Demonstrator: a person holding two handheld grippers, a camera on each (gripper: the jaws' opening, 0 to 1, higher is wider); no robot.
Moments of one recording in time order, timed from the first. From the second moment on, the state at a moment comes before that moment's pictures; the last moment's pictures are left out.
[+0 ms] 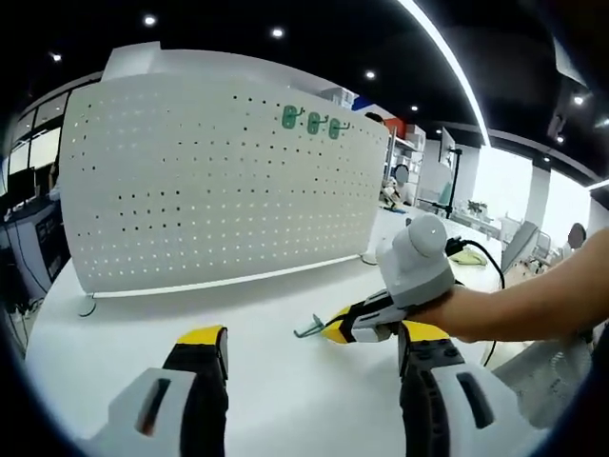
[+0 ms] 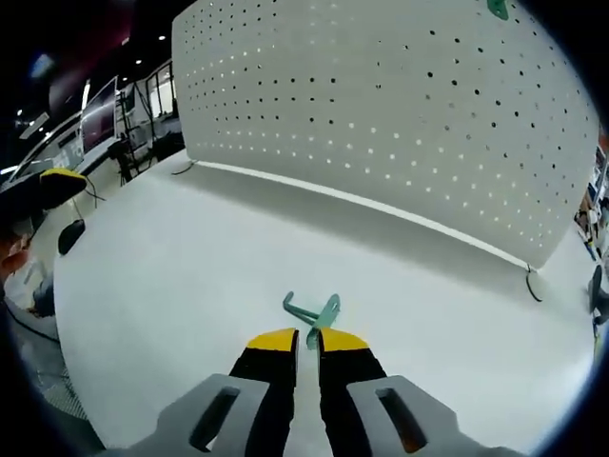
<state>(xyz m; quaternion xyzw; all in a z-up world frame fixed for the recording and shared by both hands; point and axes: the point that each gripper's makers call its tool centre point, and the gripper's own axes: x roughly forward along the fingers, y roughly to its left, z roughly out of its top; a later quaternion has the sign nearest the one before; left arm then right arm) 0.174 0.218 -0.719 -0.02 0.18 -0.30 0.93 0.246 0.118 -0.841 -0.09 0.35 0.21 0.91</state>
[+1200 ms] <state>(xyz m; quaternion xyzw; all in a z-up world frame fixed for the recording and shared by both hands) 0.171 0.215 -0.722 -0.02 0.19 -0.31 0.93 0.240 0.084 -0.841 0.17 0.37 0.14 0.90</state>
